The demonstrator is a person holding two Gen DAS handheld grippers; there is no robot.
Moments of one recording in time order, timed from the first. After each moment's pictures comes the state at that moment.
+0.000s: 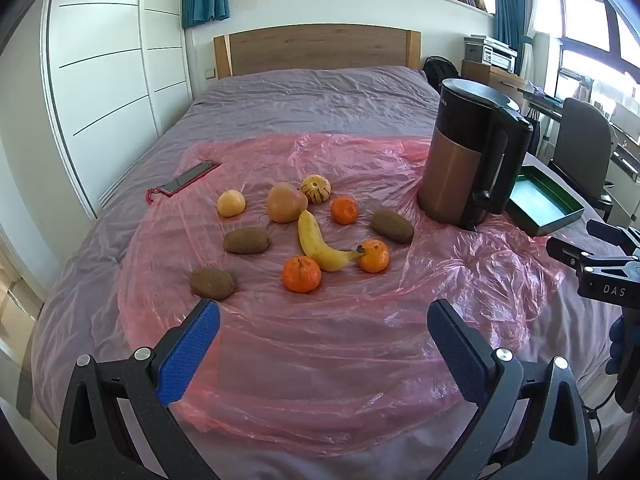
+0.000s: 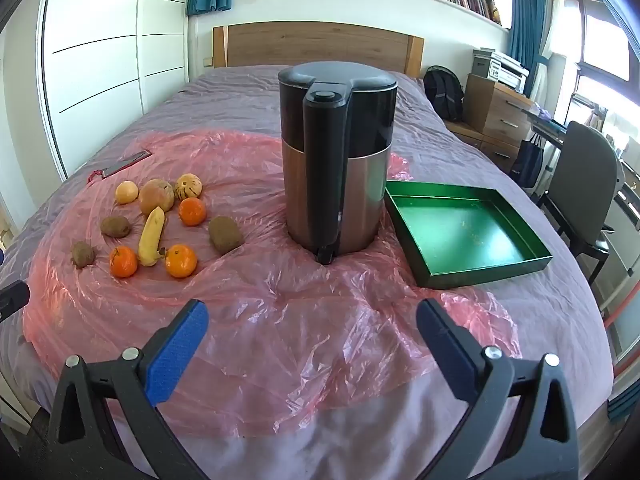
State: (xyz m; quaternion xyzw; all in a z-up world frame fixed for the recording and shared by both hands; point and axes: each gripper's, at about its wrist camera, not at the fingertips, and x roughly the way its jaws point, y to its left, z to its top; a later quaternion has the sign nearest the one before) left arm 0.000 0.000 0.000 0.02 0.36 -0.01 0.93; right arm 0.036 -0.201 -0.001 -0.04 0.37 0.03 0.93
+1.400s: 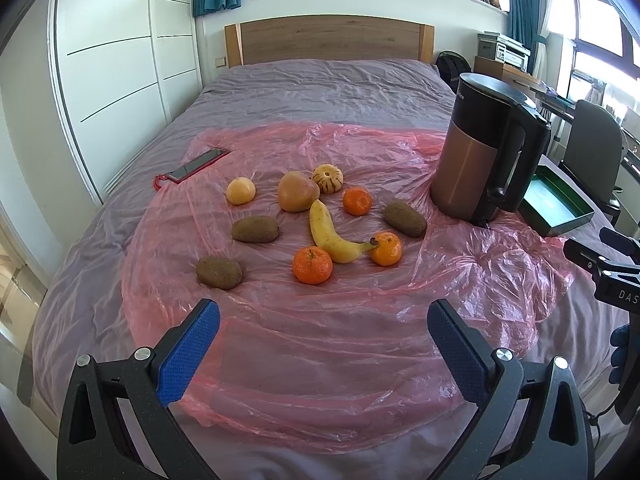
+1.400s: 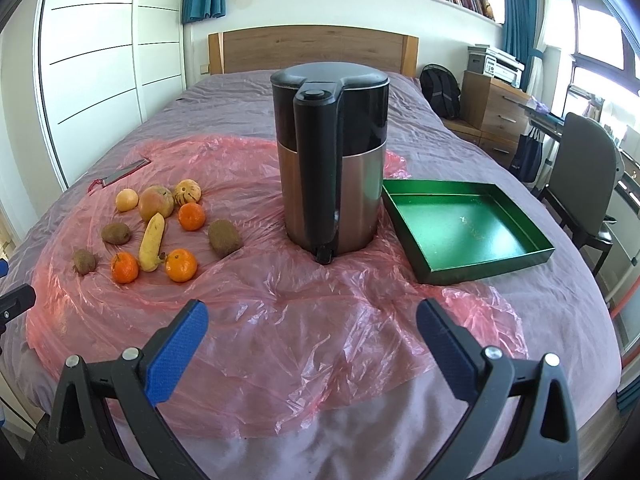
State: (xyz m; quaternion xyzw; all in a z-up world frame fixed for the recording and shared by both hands) left arm 0.005 0.006 -0.007 0.01 0.37 0.01 0.93; right arm 0.035 -0.207 -0.004 -0.02 0.36 0.03 0.93
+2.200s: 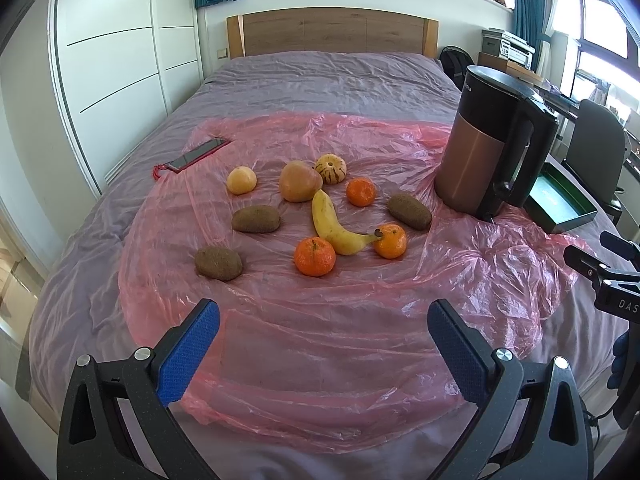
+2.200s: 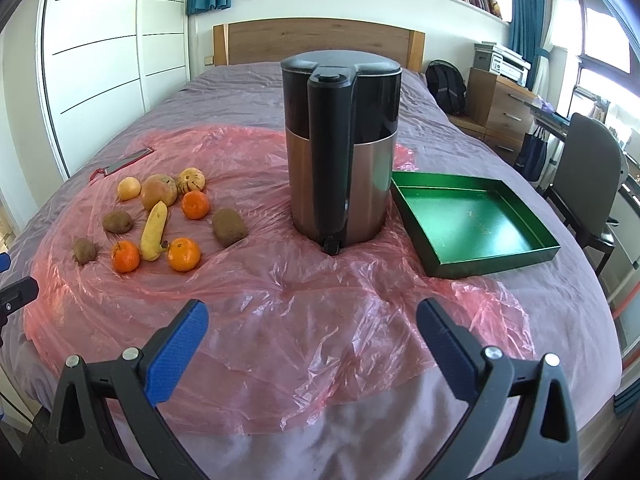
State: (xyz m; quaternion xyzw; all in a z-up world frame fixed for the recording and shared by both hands) left arm 0.011 0.010 -0.016 0.00 0.38 0.01 0.92; right arm 0.037 -0.201 -0.013 -0.03 0.37 0.03 0.93
